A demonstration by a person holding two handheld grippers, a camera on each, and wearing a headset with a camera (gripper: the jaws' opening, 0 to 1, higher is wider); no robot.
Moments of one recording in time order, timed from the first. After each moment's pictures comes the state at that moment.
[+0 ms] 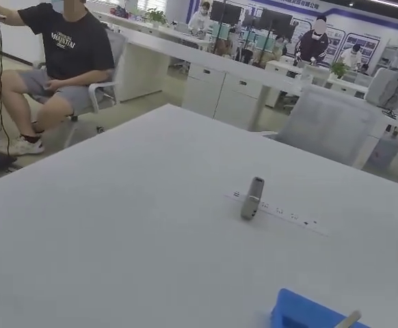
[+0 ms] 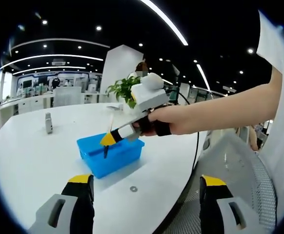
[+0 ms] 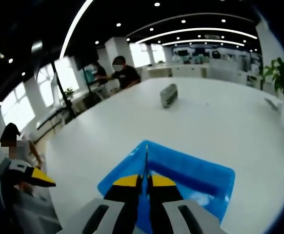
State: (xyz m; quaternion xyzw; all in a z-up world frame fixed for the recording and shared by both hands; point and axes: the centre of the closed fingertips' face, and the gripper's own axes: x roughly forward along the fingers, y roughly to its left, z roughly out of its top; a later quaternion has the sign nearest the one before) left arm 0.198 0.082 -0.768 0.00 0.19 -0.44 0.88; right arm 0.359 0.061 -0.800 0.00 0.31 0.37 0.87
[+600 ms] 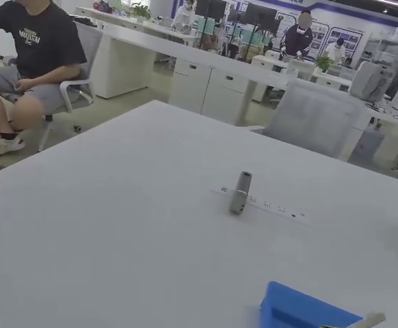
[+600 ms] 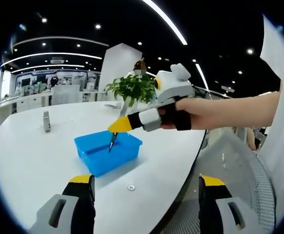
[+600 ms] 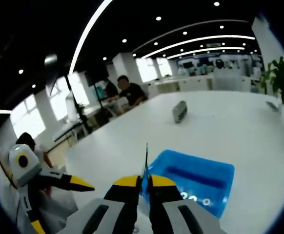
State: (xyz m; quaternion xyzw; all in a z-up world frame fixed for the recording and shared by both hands) left arm 0.195 0.080 -0.770 0.00 0.20 -0.45 0.87; right arm 0.304 0.062 -0.753 0.05 0.26 0.41 0.87
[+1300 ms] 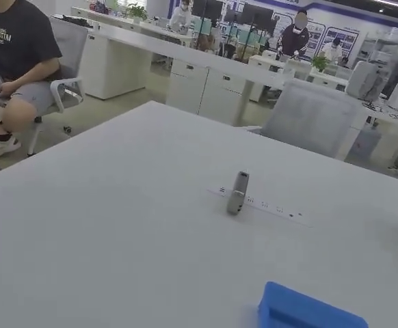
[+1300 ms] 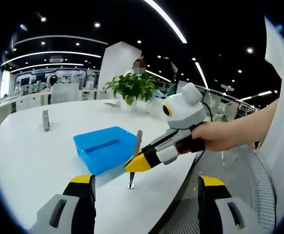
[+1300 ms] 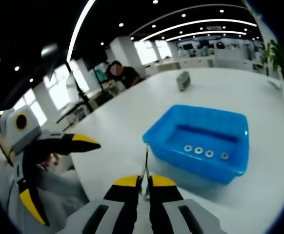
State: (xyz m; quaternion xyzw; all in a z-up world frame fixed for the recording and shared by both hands) left arm 0.193 0.080 -0.772 0.00 0.21 -0.45 0.87; right arm 0.255 0.062 -0.817 0.03 0.34 0.41 0.85
